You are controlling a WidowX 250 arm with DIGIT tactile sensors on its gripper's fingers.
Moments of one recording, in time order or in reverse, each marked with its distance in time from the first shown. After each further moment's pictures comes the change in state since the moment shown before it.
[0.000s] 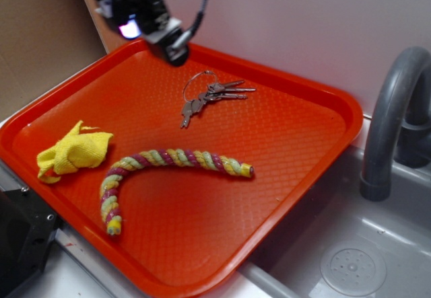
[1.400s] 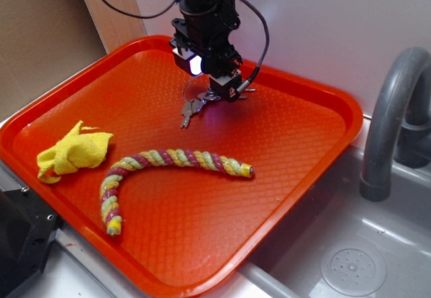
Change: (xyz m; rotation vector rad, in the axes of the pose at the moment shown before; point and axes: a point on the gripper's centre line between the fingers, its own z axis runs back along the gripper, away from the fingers) arm 0.042 0.017 -0.107 0.150 0.105 -0.008
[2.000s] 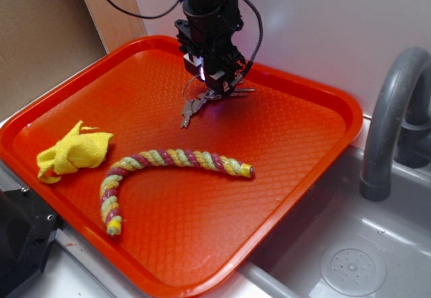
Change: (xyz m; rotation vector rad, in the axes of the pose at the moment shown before) arm 0.001 0.000 -0.002 0.009 -0.005 -0.005
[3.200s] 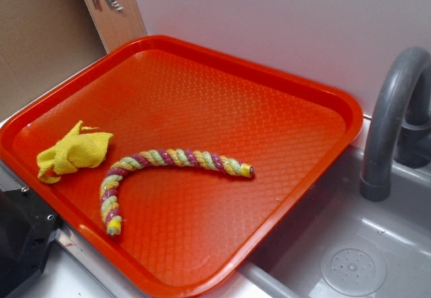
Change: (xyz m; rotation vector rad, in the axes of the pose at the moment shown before) arm -0.060 0.068 0.208 -0.293 -0.003 0.136
